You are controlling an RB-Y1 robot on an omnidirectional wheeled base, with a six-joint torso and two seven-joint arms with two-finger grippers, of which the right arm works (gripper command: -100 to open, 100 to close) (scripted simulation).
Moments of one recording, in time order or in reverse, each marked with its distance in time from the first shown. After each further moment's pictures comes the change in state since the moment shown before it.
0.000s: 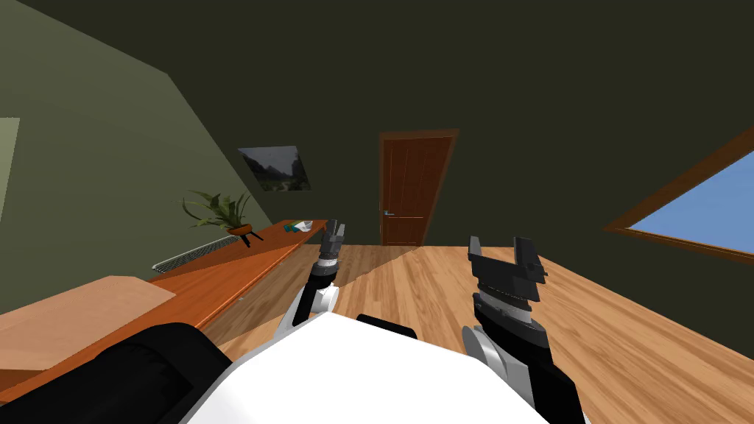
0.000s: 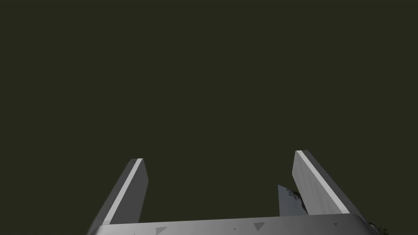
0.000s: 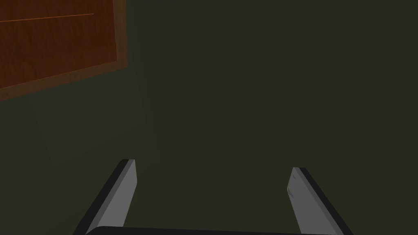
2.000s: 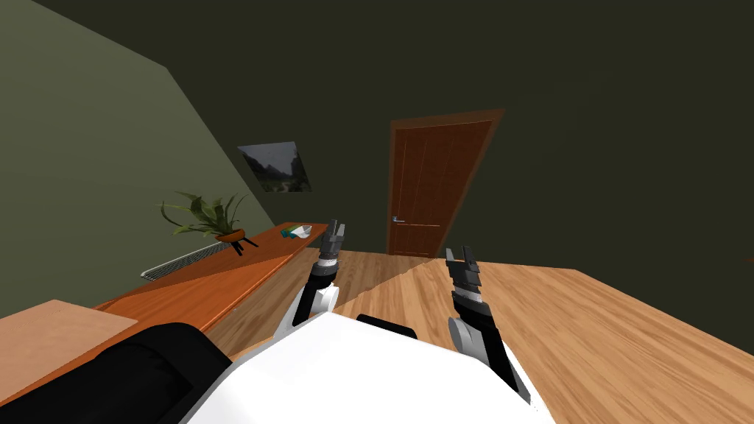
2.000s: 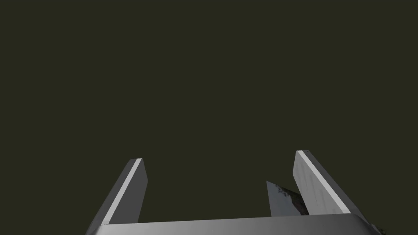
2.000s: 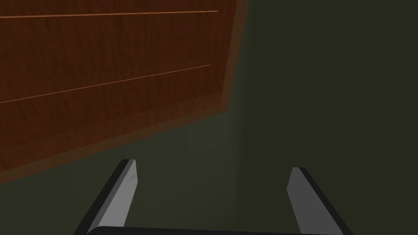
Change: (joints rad) arm -0.159 -0.062 -0.018 0.457 0.022 -0.058 -0.029
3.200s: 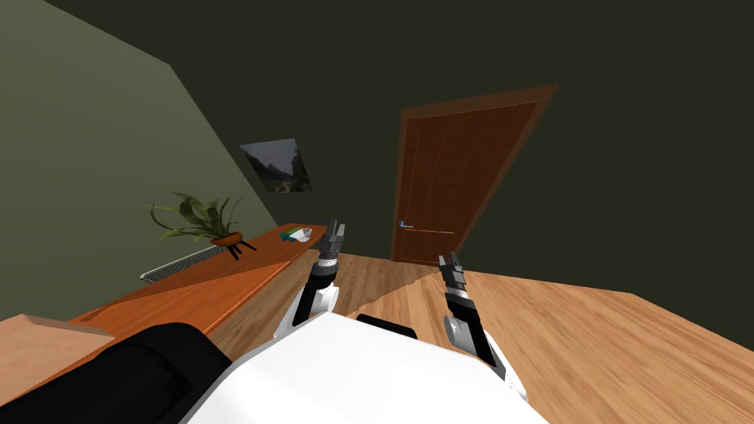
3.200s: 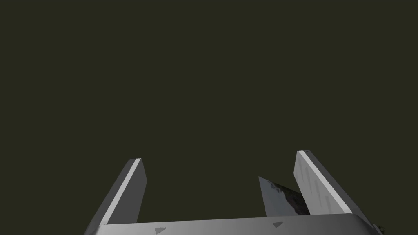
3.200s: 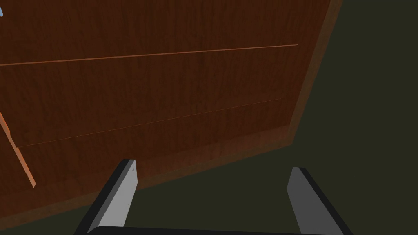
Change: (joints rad) arm -0.131 -0.034 -0.018 0.341 0.014 -0.039 -0.021
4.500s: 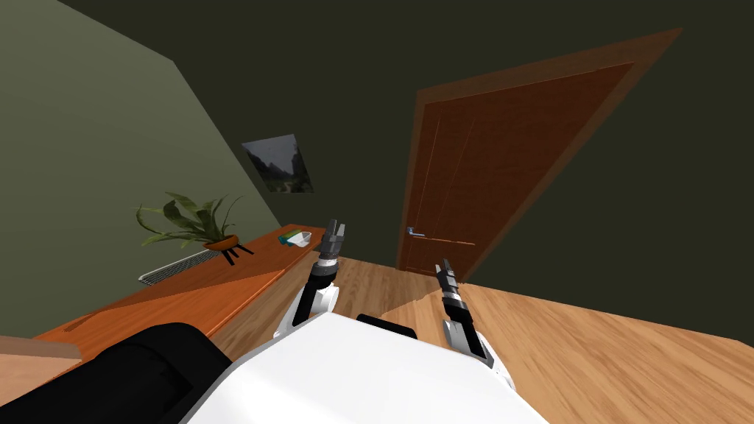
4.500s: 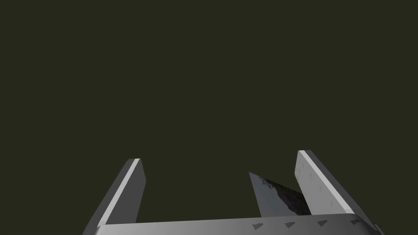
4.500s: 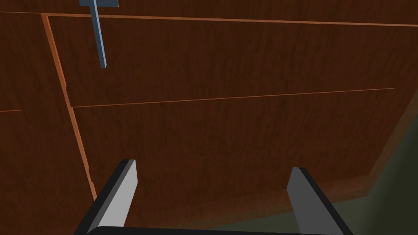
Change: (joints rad) arm -0.124 -0.027 -0.014 0.357 0.018 -0.044 -0.022
